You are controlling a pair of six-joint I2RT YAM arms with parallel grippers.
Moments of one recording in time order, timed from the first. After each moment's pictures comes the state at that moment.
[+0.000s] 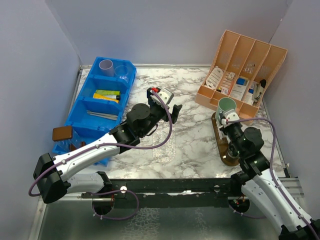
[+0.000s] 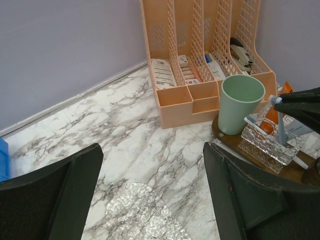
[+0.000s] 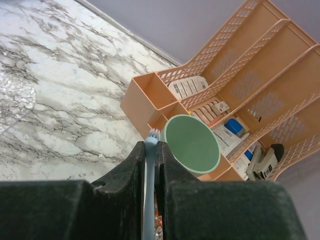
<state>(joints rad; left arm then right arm) -0.95 1.18 0.95 0.23 -0.28 0.03 0.38 0.51 0.42 0.06 0.08 -0.45</state>
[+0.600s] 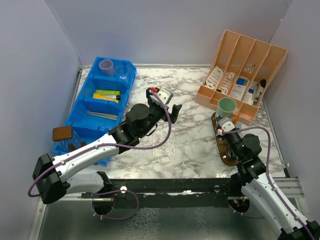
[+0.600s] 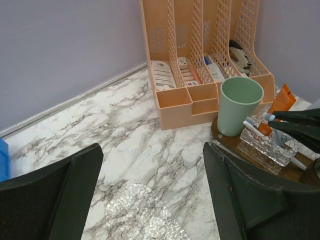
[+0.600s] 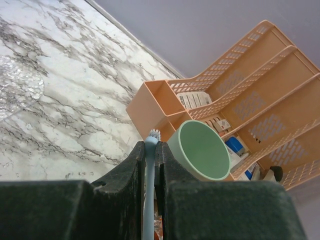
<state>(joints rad) -0.95 1.17 0.95 0.23 -0.28 0.03 0.38 0.43 0.27 0.18 -0.01 -0.56</state>
